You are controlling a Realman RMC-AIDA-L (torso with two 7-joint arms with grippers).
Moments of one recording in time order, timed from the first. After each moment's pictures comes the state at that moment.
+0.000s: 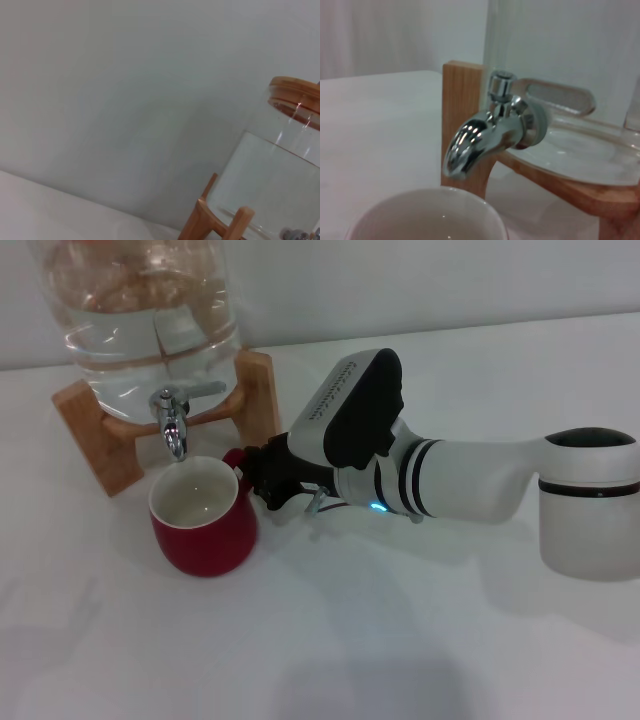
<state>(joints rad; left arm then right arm) -0.07 -2.07 0.35 0.69 -1.48 -1.61 1.66 0.75 2.03 0.85 0.70 -0.31 0.21 -2.25</state>
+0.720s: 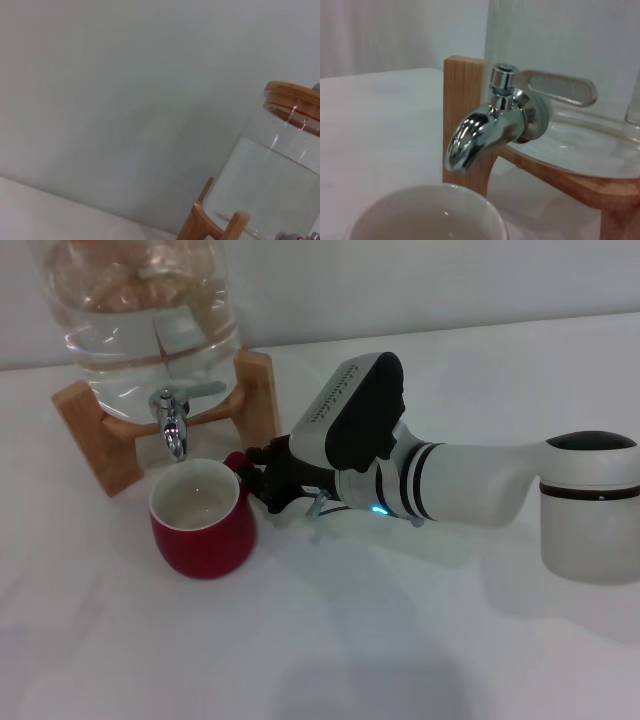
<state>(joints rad) -0.07 -2.07 0.35 0.69 -1.49 -1.62 1.66 0.75 2.03 0.84 0.70 -0.30 0.21 -2.25</state>
